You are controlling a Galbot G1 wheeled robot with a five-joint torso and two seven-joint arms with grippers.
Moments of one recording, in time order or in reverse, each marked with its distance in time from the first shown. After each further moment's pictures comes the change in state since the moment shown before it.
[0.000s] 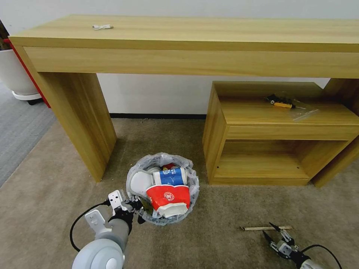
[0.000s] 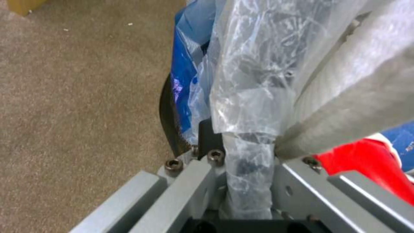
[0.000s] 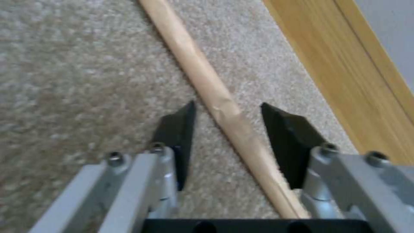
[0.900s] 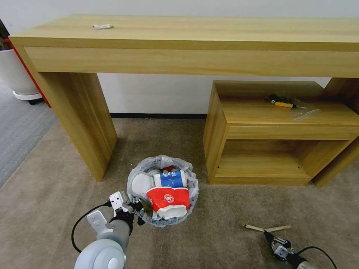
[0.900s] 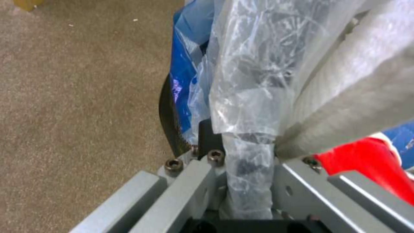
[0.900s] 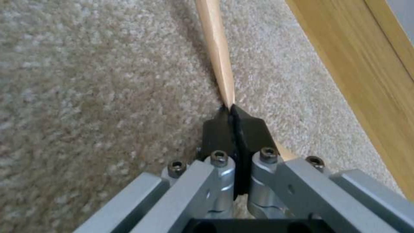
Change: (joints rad) left arm 0.001 0.000 -0.001 0.024 0.011 -0.009 0.013; right arm -0.019 -0.005 0.014 0.036 -0.001 -0.001 -0.037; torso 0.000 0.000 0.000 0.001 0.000
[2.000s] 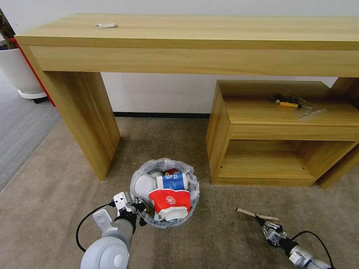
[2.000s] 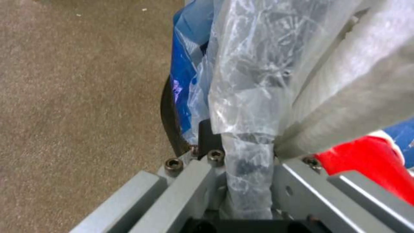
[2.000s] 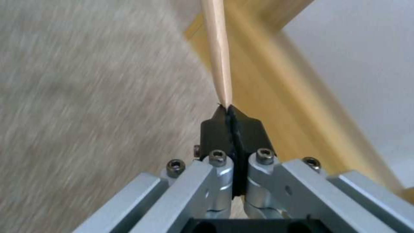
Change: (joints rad) left arm -0.029 0.000 0.015 0.065 0.025 0.000 -0.002; right arm -0.052 -0.157 0.022 0.417 0.088 -0.003 0.037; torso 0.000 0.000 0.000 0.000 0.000
